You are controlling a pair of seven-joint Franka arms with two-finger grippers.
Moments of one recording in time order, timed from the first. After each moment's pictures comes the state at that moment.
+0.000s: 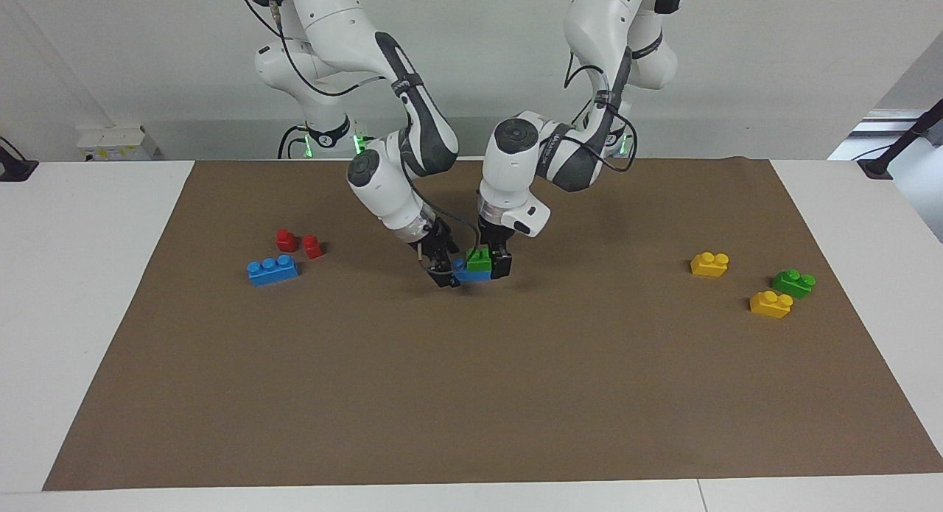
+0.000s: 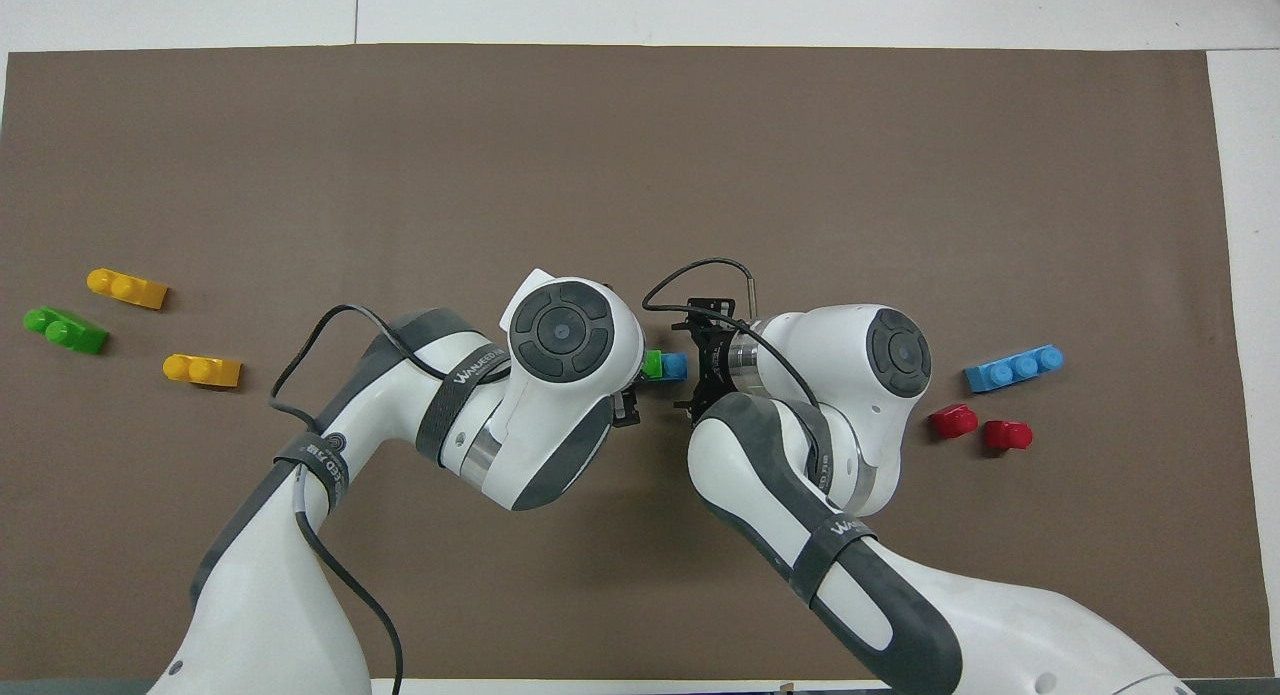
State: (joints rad) left arm -0.62 0.30 -0.08 -1.89 -0.03 2.28 -2.37; right arm 0.50 0.28 0.03 -2.14 0.74 2.59 1.47
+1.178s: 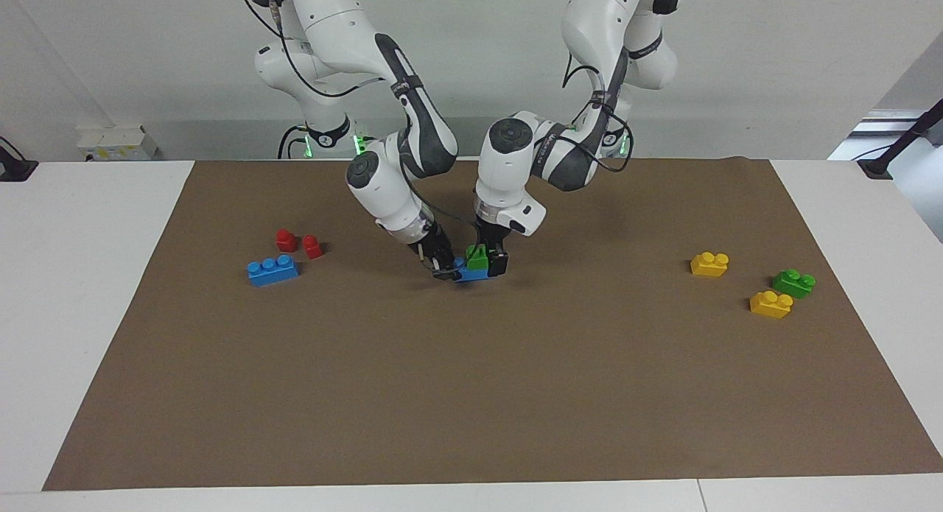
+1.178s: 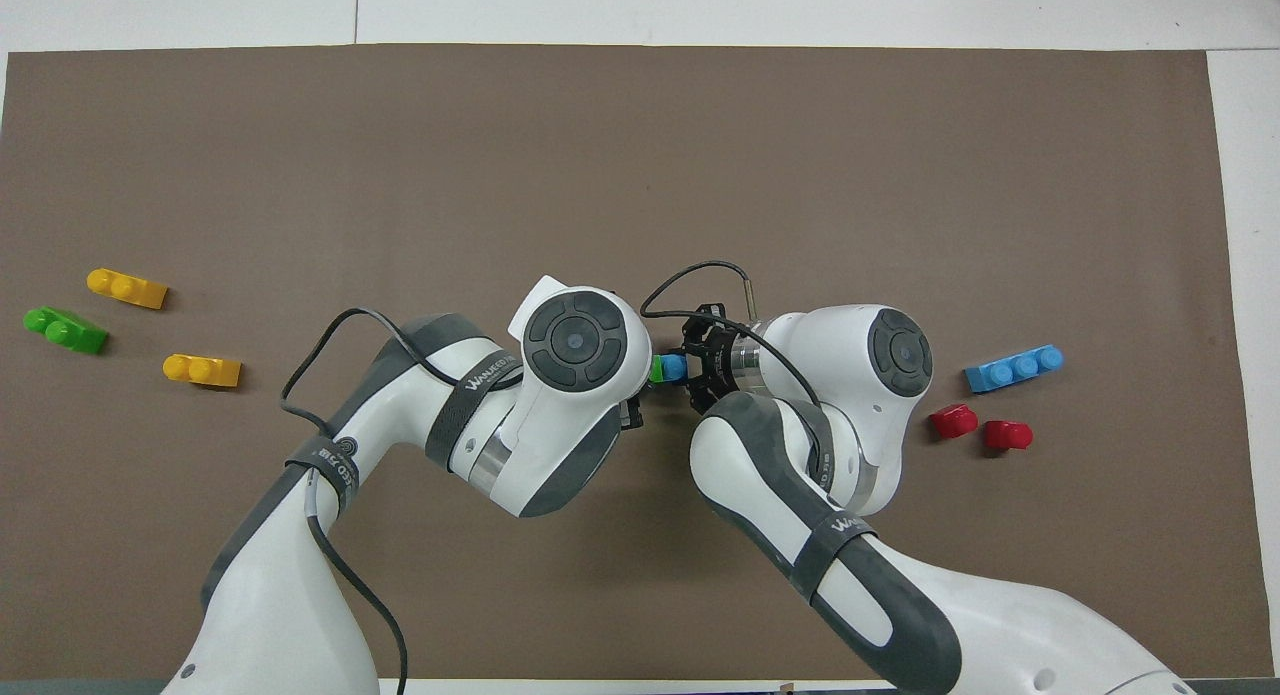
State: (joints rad) left arm -0.64 0.30 -0.08 -1.90 -0.01 2.28 -2.37; right arm 0.50 0.28 0.02 -2.15 0.74 2.59 1.37
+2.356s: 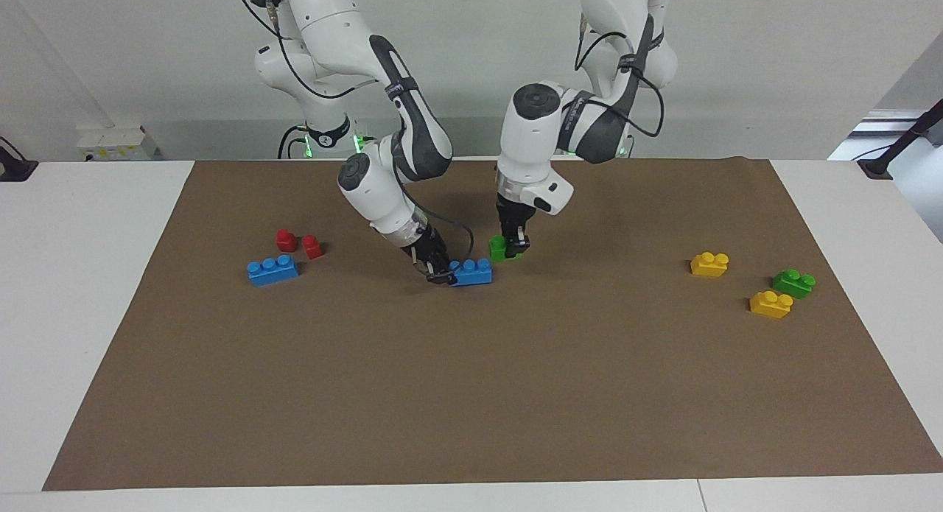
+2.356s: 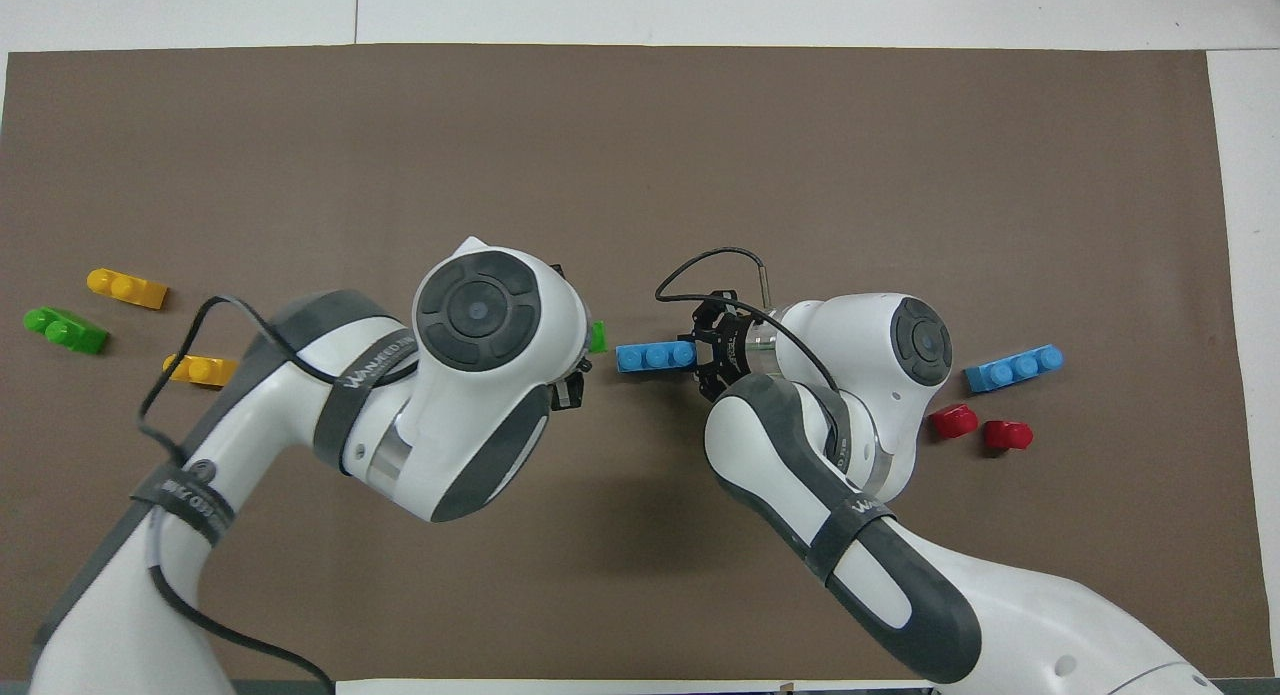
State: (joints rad) left arm -0.55 0.14 -0.07 -1.88 0.01 2.11 -2.26; right arm 0.47 0.28 0.02 -2.12 0.77 2.58 1.34
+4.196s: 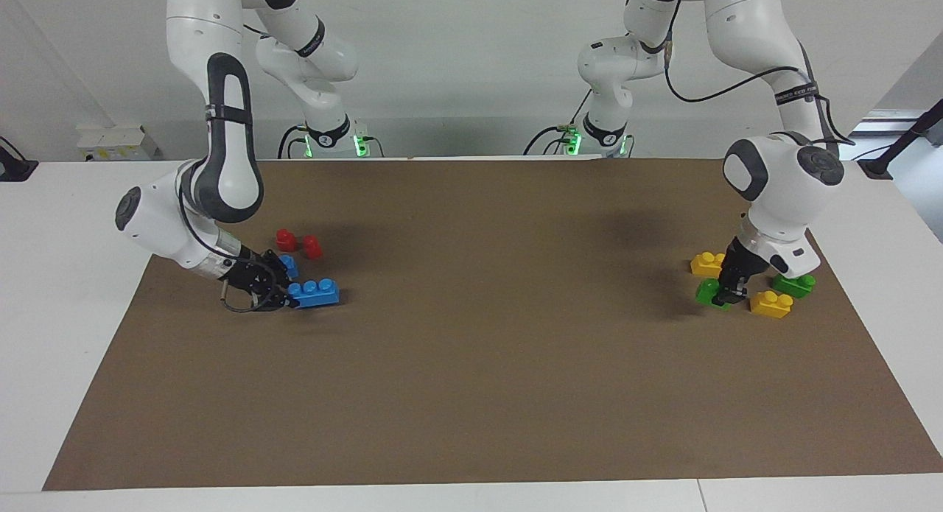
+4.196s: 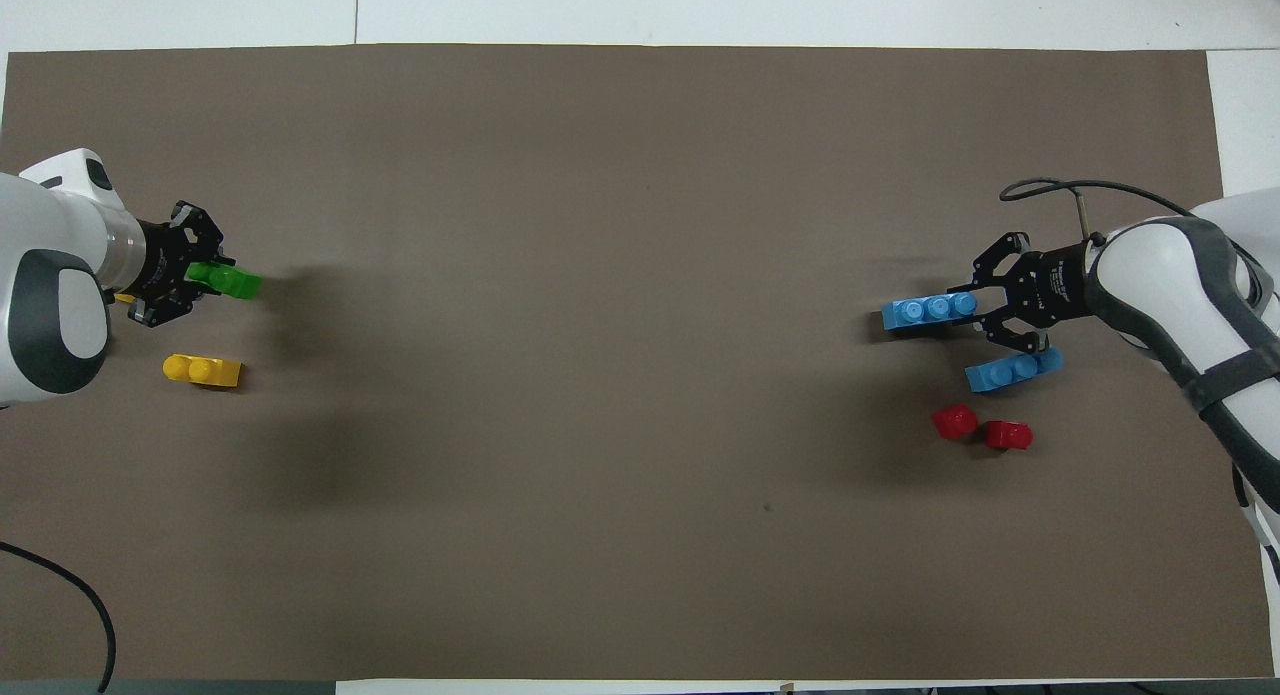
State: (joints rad) left arm 0.13 0.27 -0.06 -1.95 -0.02 2.31 -0.99; right arm -0.15 0.30 0.00 -2.01 0.56 2.13 0.96
